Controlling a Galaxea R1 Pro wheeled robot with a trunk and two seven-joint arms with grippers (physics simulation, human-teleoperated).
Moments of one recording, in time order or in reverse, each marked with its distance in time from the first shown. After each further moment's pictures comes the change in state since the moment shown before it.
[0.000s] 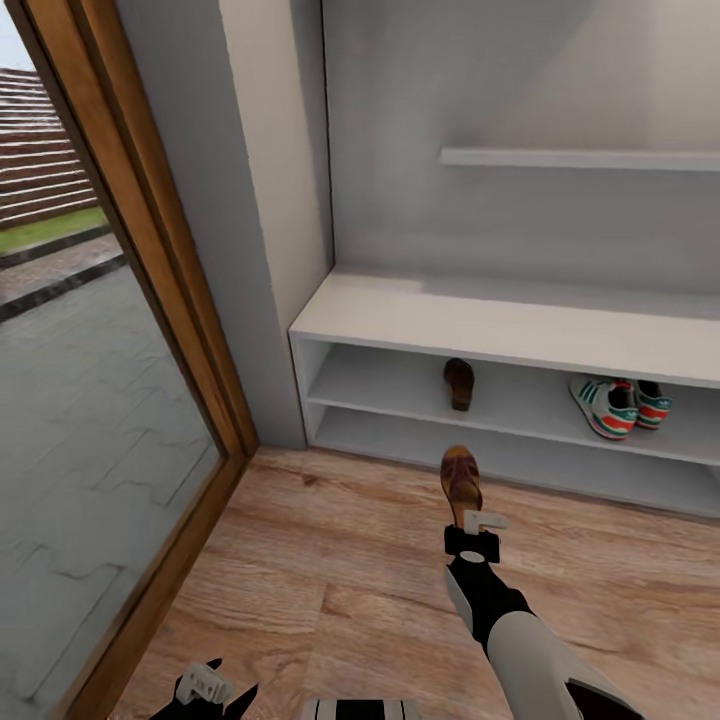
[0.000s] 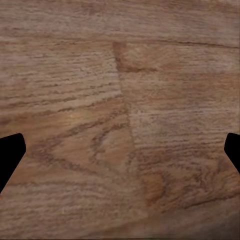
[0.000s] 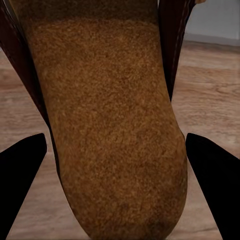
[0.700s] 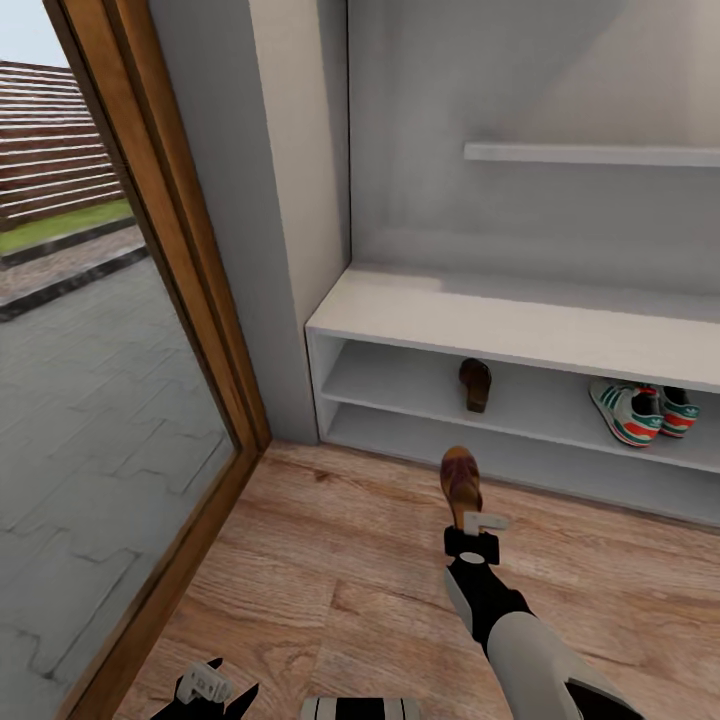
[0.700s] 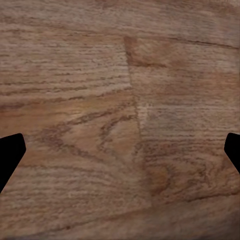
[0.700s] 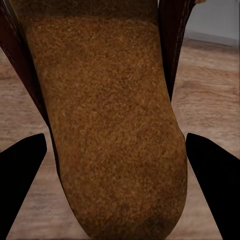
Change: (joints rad) left arm 0.000 -0.004 0.003 0.000 0.003 0.000 0.001; right arm 0.000 0.000 -0.001 0.006 -0.001 0.001 -0.003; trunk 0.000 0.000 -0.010
